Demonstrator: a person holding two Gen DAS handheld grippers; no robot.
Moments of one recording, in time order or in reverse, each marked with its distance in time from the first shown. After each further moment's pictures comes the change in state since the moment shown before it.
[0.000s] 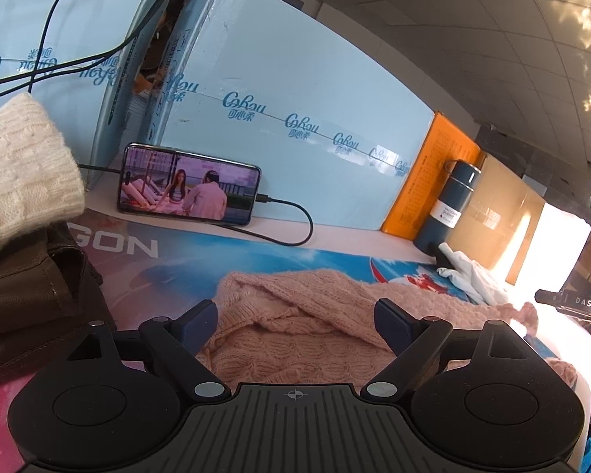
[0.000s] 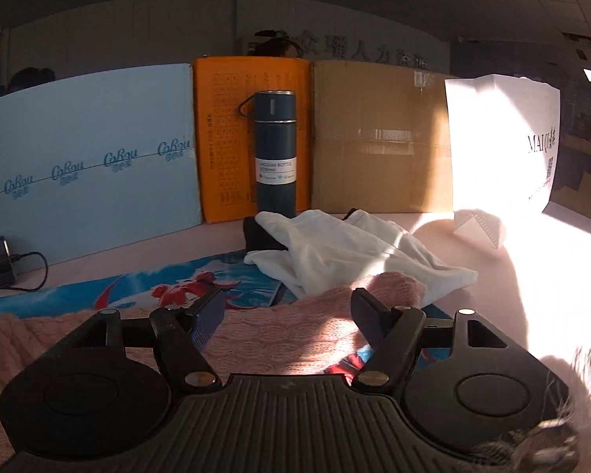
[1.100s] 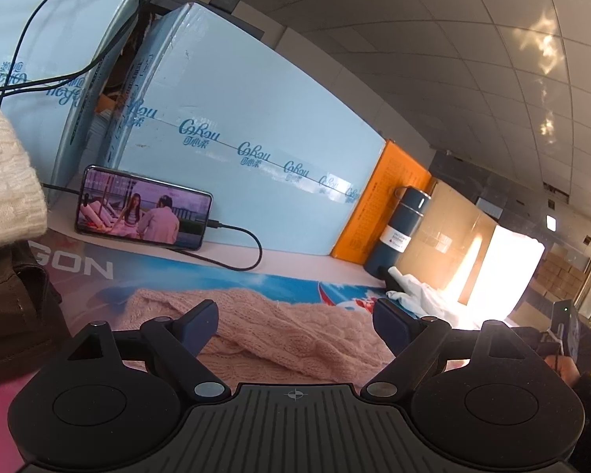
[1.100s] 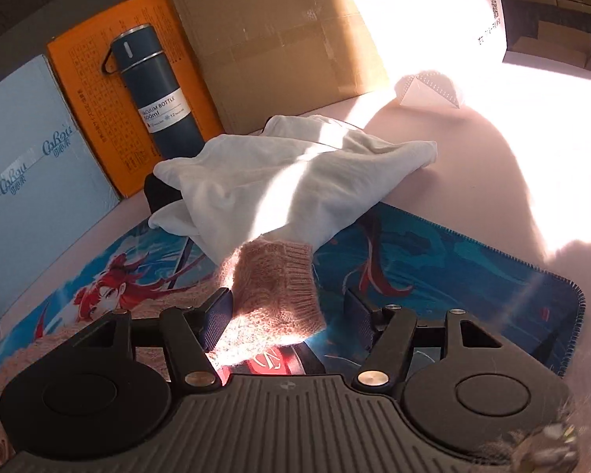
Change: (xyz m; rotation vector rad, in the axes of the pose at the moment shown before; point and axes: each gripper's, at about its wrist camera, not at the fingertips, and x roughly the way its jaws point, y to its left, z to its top) left arm -0.011 -0.005 0.002 -0.012 -0.079 -0.159; right arm 0.082 -0.099 -0.022 0.319 0.178 -0.153
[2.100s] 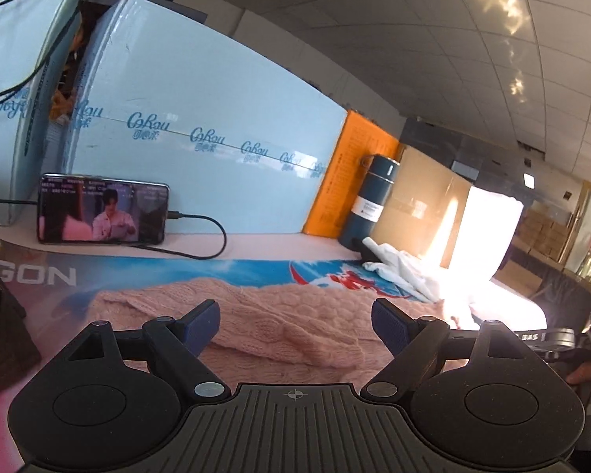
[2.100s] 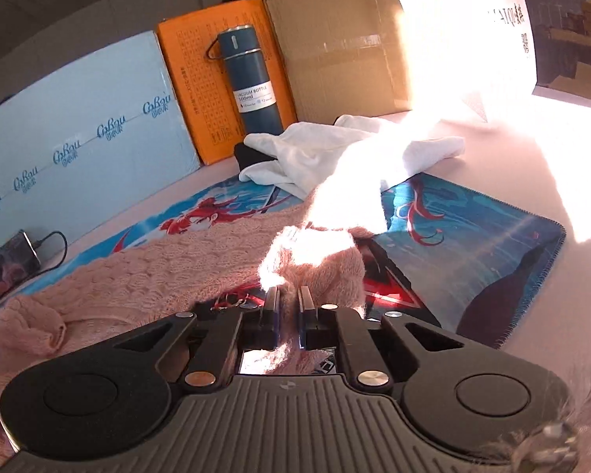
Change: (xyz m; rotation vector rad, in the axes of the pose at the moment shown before) left arm 0.012 -0.019 -0.001 0.093 0.066 -0.056; right arm -0.109 0.011 -0.070 -0.013 -0.092 0.156
